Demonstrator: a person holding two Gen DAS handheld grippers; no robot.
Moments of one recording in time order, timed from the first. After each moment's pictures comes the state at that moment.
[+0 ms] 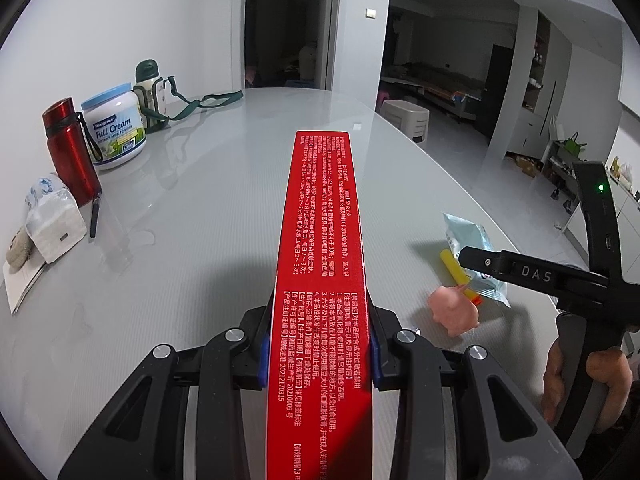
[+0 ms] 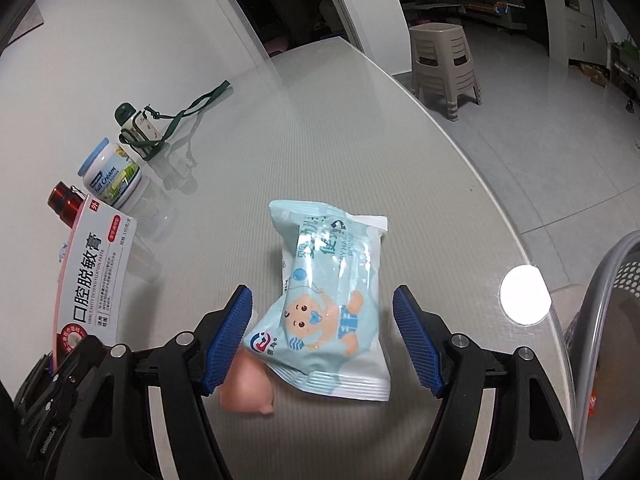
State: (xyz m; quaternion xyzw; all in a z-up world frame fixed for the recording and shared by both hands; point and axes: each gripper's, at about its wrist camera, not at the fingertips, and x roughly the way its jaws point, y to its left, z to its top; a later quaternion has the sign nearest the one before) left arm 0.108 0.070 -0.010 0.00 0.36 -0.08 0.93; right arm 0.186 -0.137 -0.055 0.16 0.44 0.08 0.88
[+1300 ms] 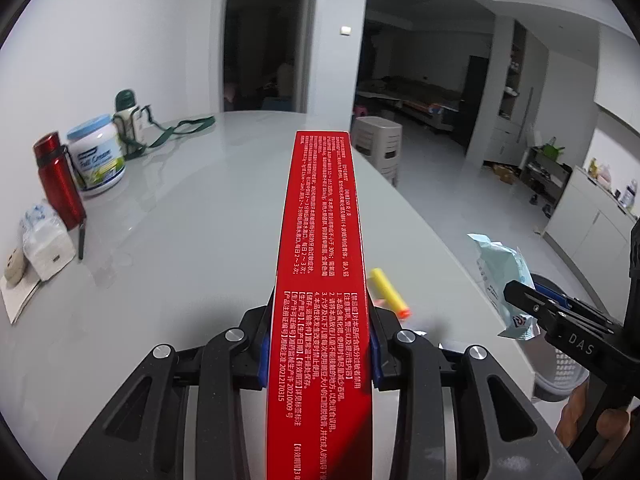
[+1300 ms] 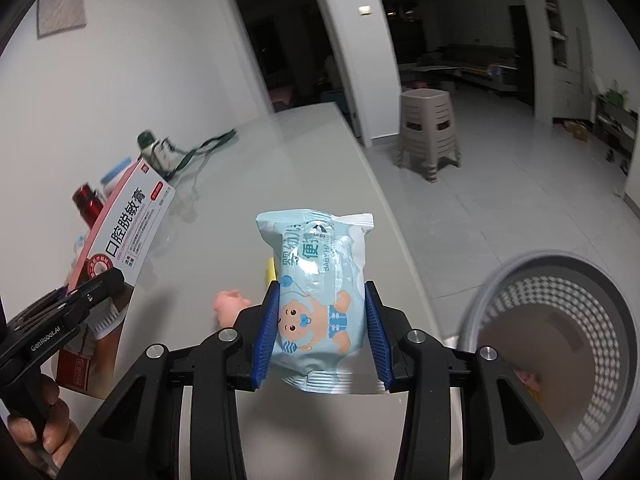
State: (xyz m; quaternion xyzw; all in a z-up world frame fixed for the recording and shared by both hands) left arm 0.070 0.022 0.030 0.00 0.33 -0.12 0.94; right arm 0.062 -0.194 0.003 0.13 0.34 0.04 0.93
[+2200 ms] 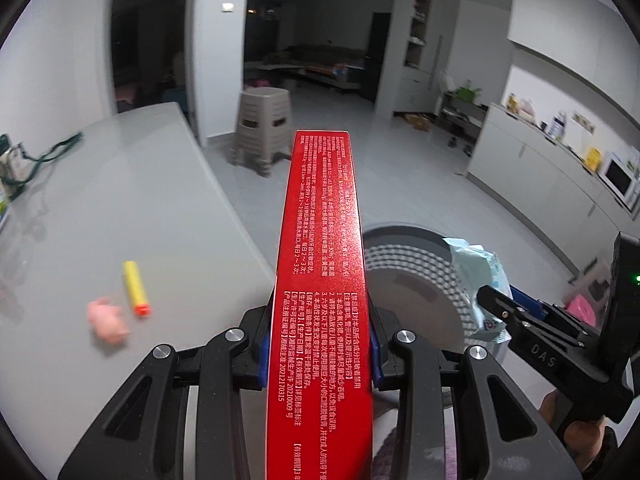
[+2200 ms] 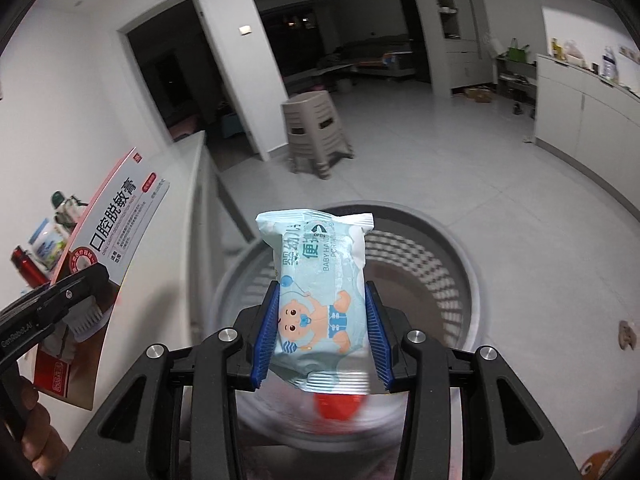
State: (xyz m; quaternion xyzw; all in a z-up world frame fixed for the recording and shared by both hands) left arm 0.040 -0.187 0.004 0.06 0.36 -0.28 0.89; right arm -0.047 -0.378 -0.039 0.18 0.34 -0.13 0.92
